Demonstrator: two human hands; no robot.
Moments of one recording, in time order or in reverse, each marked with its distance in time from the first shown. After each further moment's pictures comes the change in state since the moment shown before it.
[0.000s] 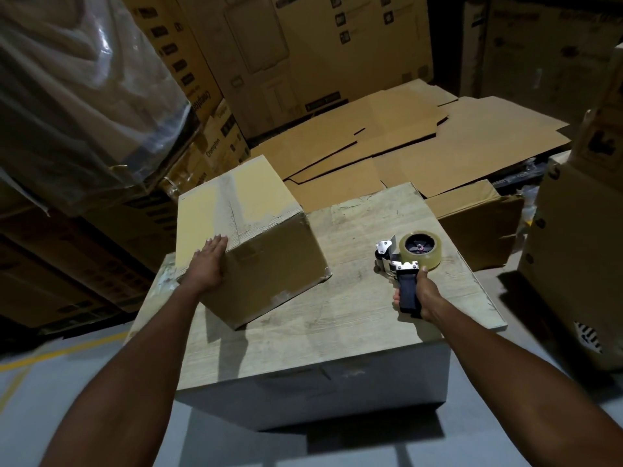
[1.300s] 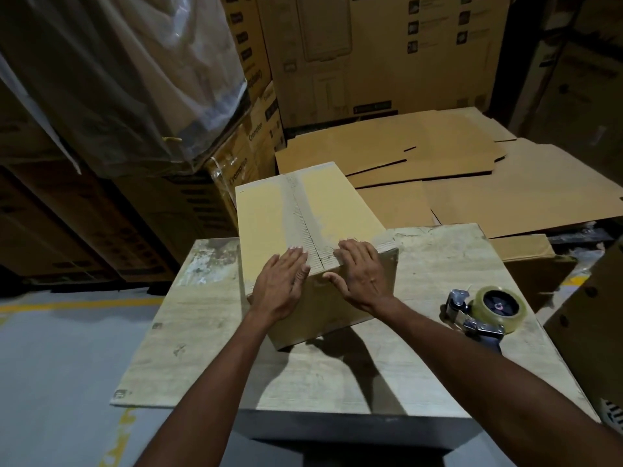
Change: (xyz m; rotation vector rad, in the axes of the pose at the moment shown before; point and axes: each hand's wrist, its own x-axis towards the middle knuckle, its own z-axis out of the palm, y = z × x) left_hand 0.010 -0.019 0.006 -0.273 0.188 0.182; right_hand -0.043 0.011 0.314 -1.570 0.039 -1.711
